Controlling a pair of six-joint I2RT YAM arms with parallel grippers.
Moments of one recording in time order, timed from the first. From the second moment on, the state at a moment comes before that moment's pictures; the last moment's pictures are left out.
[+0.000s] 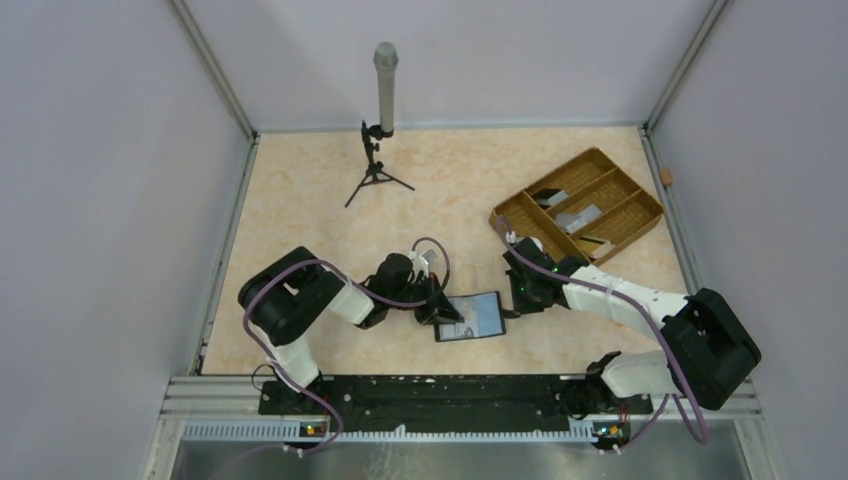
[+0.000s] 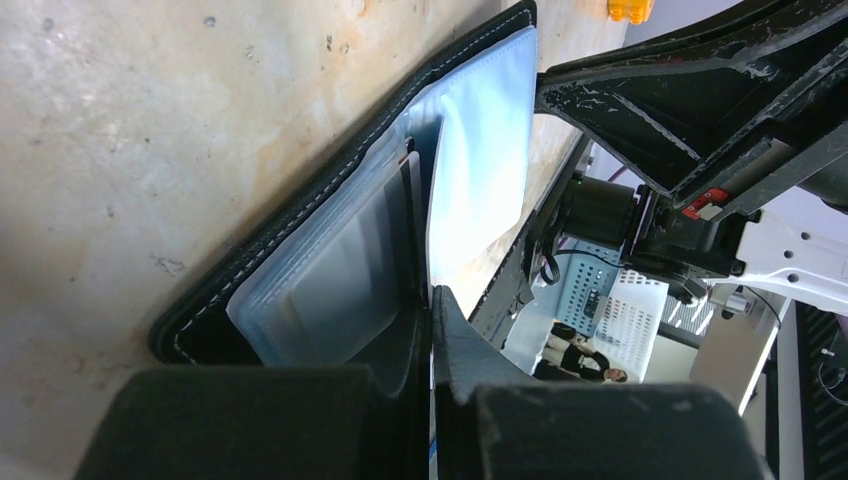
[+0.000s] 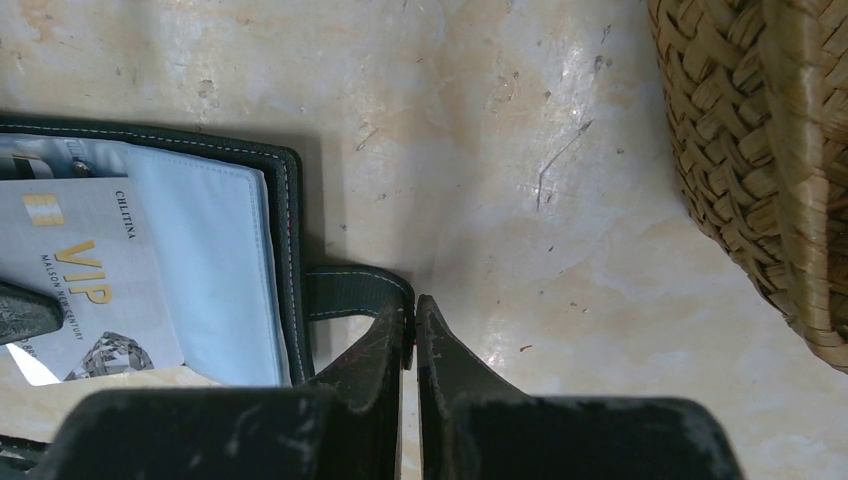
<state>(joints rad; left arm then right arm) -0.73 1.76 0.47 0.72 0.62 -1.11 0.69 1.30 0.67 -0.55 0.14 0.53</state>
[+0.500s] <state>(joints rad) -0.73 1.79 0.47 0.81 0.63 -1.14 0.69 1.31 0.67 -0.55 0.14 0.54</state>
